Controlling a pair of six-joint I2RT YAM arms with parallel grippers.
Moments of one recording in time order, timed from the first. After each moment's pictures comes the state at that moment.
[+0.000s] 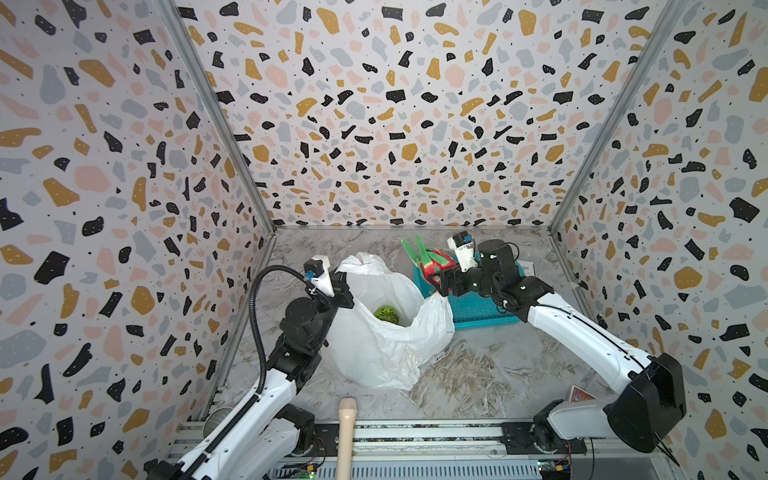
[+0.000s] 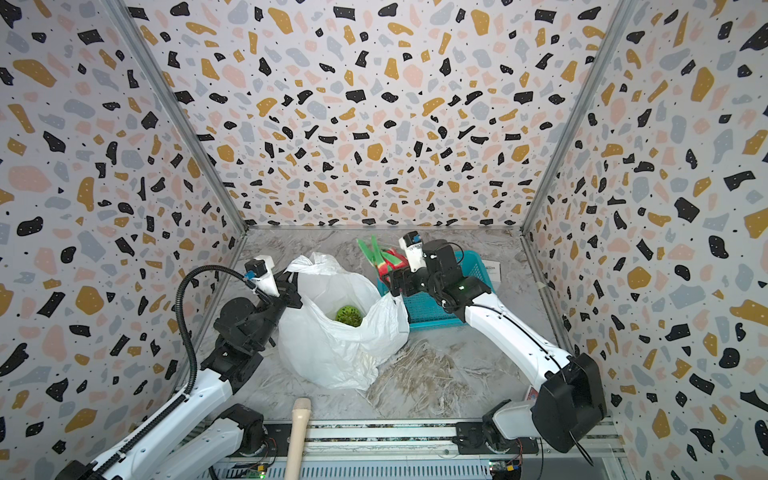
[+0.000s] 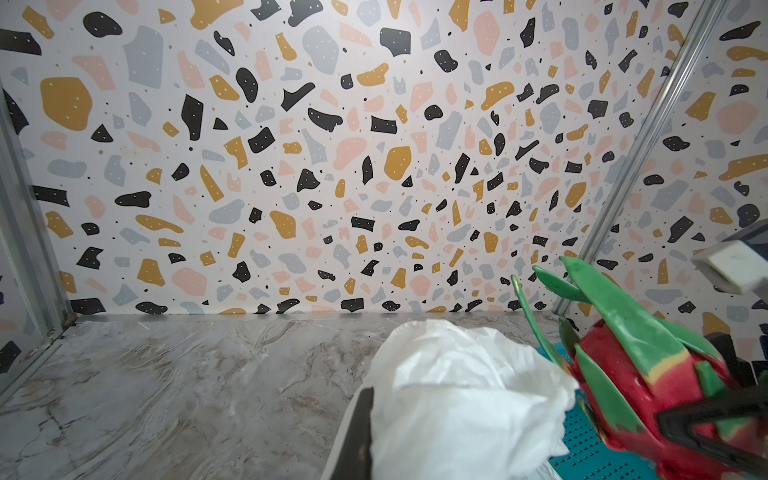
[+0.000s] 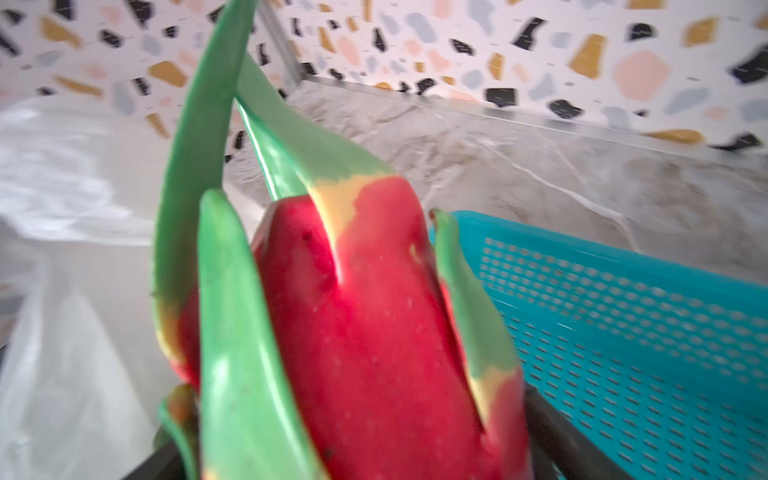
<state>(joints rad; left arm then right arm) -0.38 0.83 0.52 0.38 -0.10 -0.19 0.61 1.36 1.15 -0.31 -0.28 0.16</state>
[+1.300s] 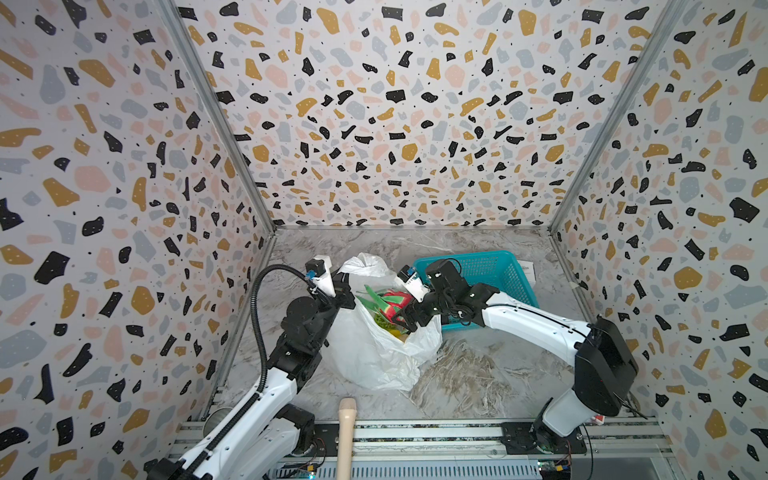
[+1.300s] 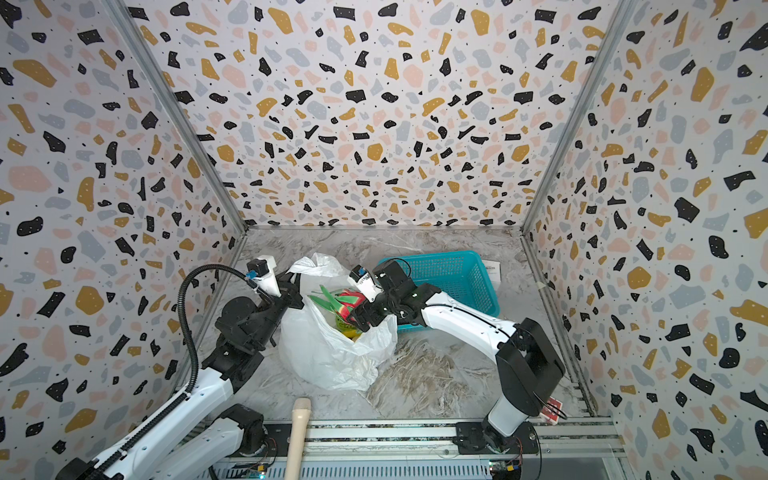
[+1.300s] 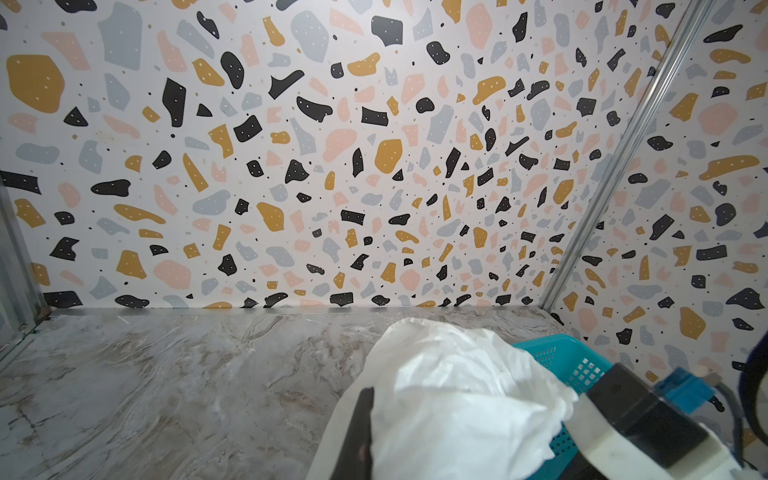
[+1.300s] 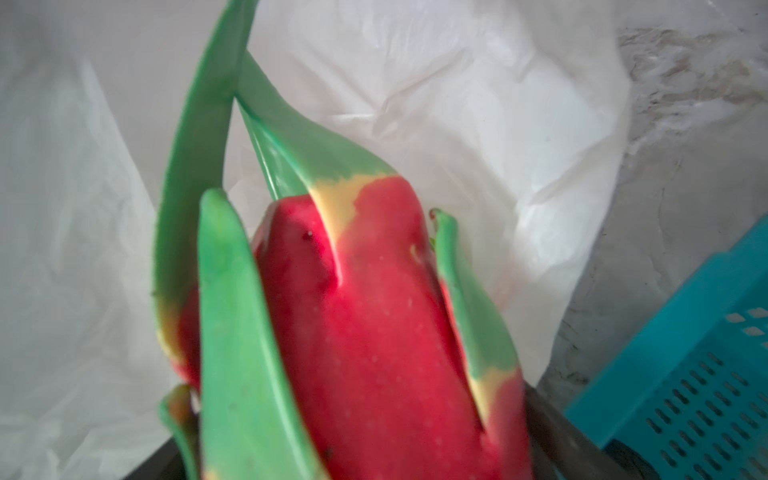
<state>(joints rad) -0.38 0.84 0.52 0.38 -0.06 -0.22 0.83 1.65 1.25 -0.35 -0.32 -0.01</state>
